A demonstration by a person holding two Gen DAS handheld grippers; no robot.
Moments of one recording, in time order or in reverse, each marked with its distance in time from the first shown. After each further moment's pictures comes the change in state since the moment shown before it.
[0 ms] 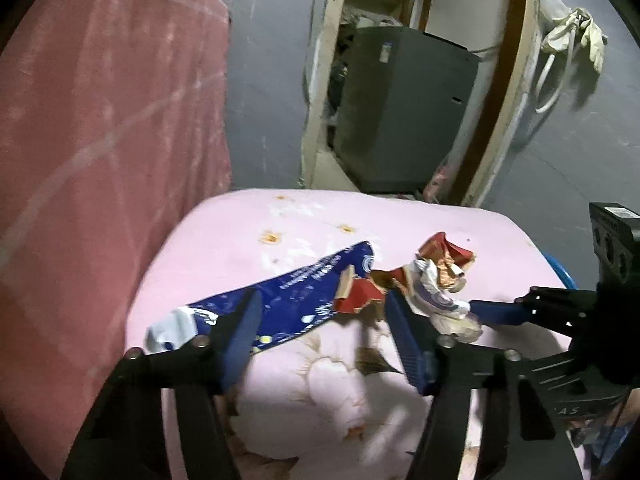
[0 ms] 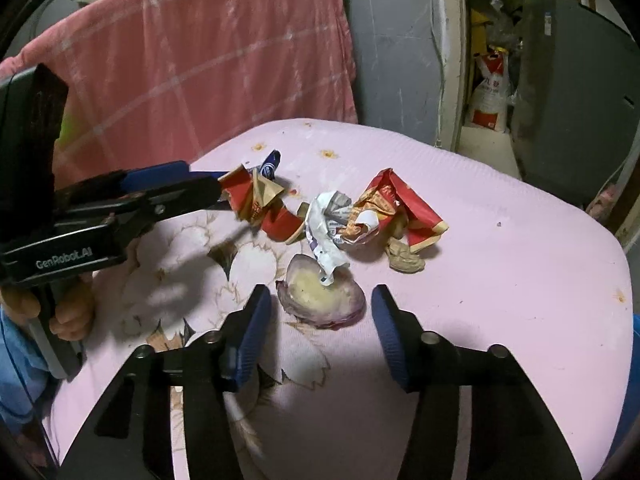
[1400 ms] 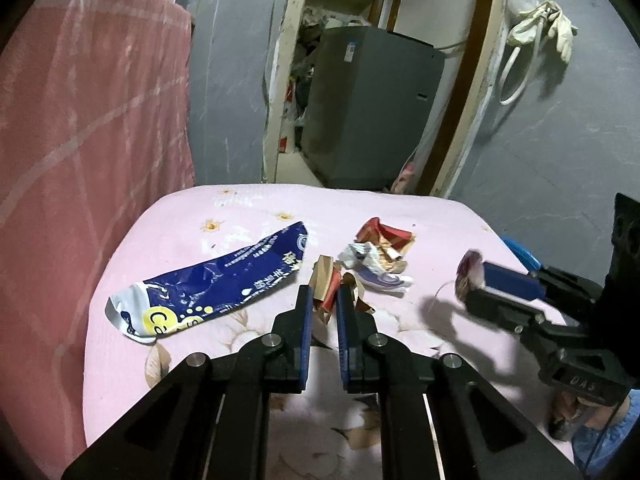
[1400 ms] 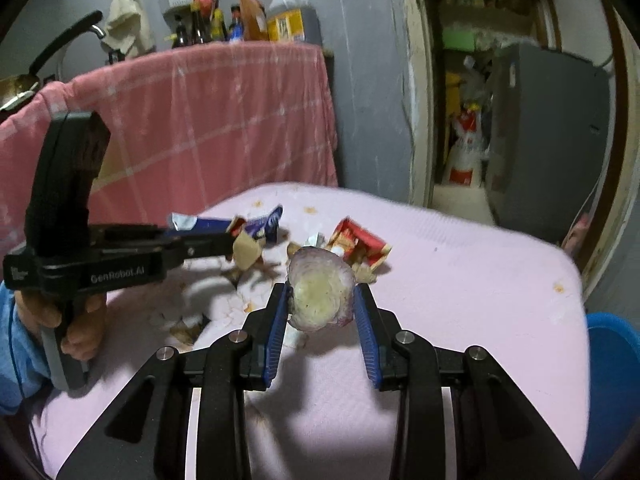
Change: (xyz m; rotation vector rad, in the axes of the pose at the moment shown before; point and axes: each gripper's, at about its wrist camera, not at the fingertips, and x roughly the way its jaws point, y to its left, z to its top) left arm -0.019 -0.033 -0.021 0.048 -0.022 -0.077; right arm -0.064 -0.001 -0.034 -0.008 -0.292 -0.066
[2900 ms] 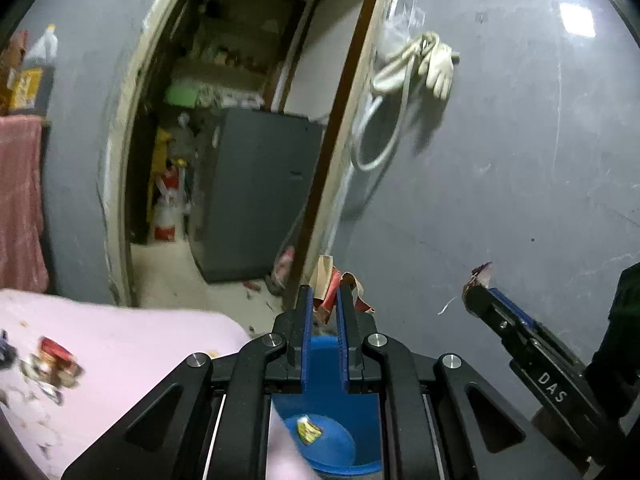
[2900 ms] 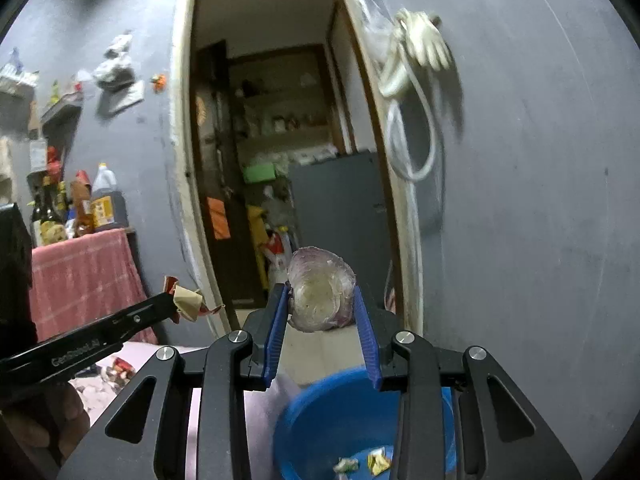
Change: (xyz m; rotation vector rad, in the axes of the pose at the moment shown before) left arm 0.021 -0.279 0.071 0.071 -0.296 -0.295; right arm -0.224 -0.163 -0.040 0.293 -0.486 -0.573
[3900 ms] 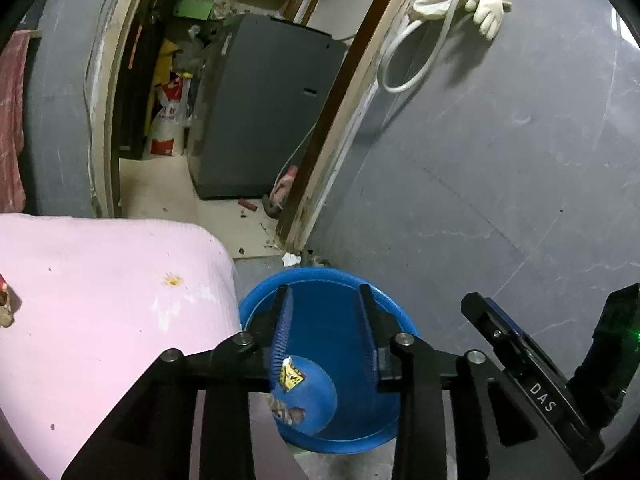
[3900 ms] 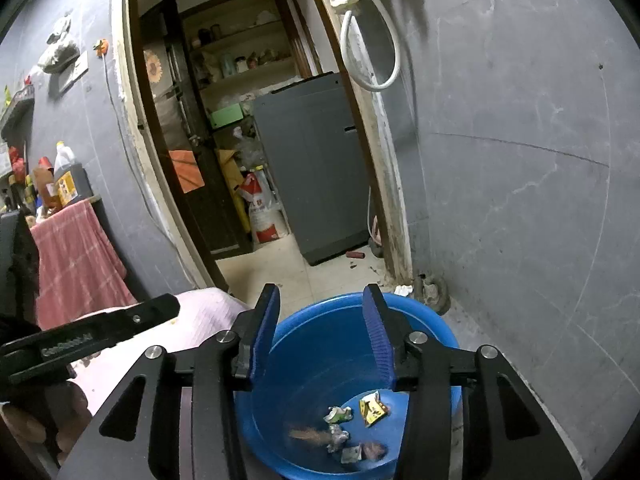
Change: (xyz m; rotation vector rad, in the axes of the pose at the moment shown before) left arm 0.073 0.017 -0.036 -0.132 0.254 0.007; right arm 0.044 -0.049 -0.039 0.114 0.237 -0.040
